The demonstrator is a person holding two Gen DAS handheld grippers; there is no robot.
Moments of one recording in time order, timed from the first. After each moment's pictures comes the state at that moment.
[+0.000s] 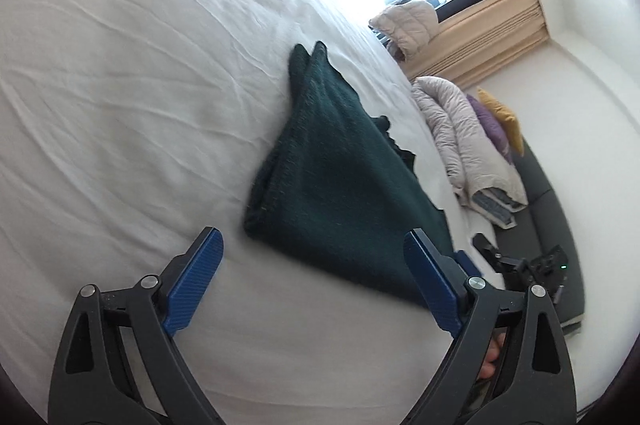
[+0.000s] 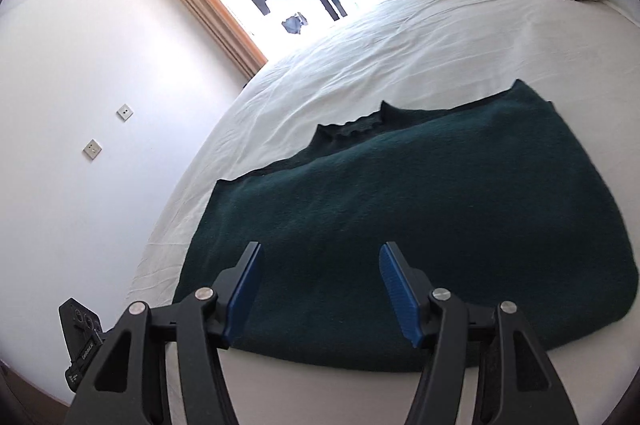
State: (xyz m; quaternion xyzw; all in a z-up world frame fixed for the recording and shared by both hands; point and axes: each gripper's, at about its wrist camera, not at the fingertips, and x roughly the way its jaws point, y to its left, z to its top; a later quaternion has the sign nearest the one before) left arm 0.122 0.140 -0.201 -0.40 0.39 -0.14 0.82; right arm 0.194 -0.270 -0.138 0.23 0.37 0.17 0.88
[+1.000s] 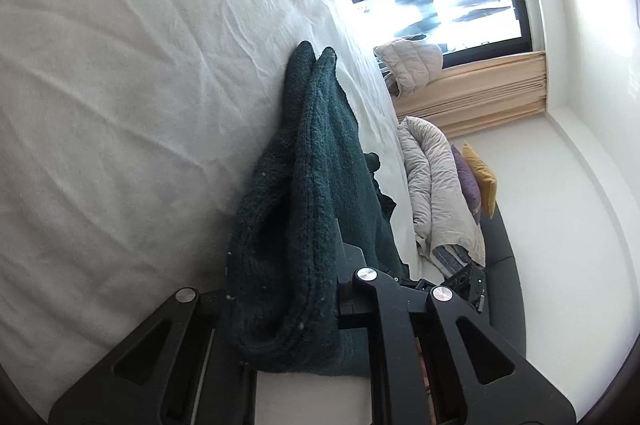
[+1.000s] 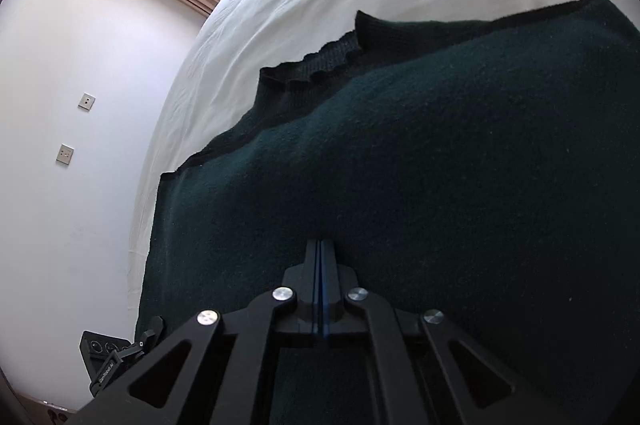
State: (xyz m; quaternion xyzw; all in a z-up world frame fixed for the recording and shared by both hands) left arm 0.181 0.129 -0.234 -0.51 0.35 -0.12 0.78; right arm 0.308 -0.267 -0.209 0.29 0.51 0.17 0.79
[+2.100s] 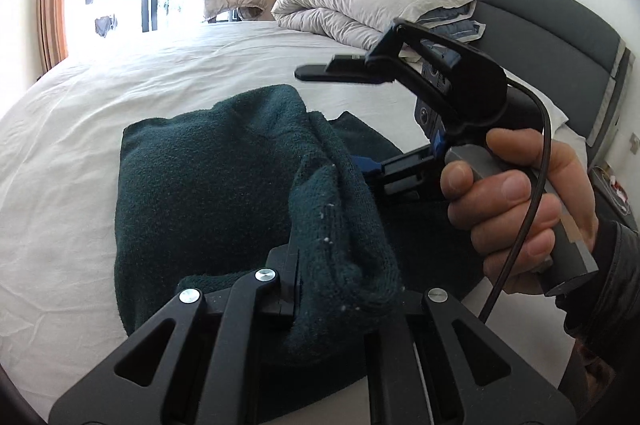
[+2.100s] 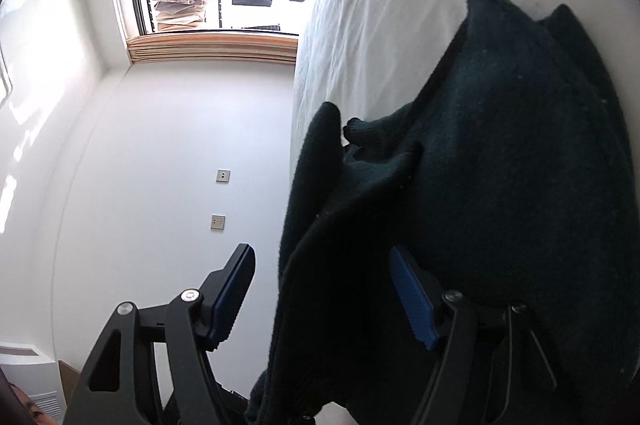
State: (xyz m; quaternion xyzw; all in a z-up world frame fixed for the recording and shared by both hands) left arm 0.194 -0.210 -0.151 0.03 0.33 -0.28 0.90; right arm 0.302 -0.413 -0.230 0.56 0.39 0.34 0.65
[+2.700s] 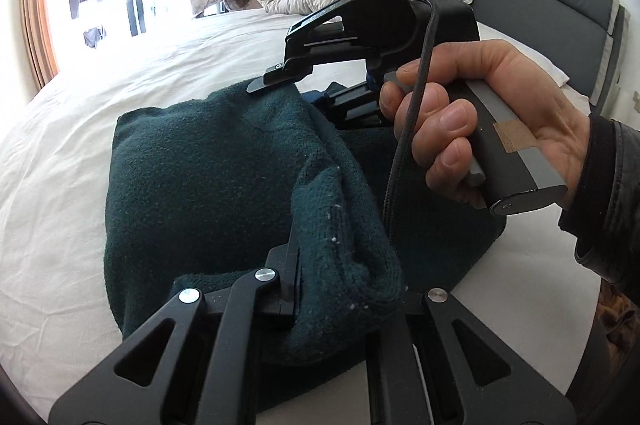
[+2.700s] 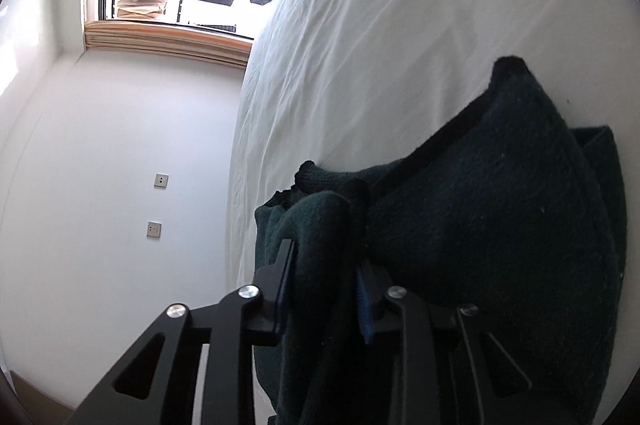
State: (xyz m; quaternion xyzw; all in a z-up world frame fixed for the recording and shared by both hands) left arm 0.217 -0.237 -0.167 0.09 0.35 -0.28 0.89; right arm 0.333 -0.415 -0.216 0.46 0.44 0.25 0.73
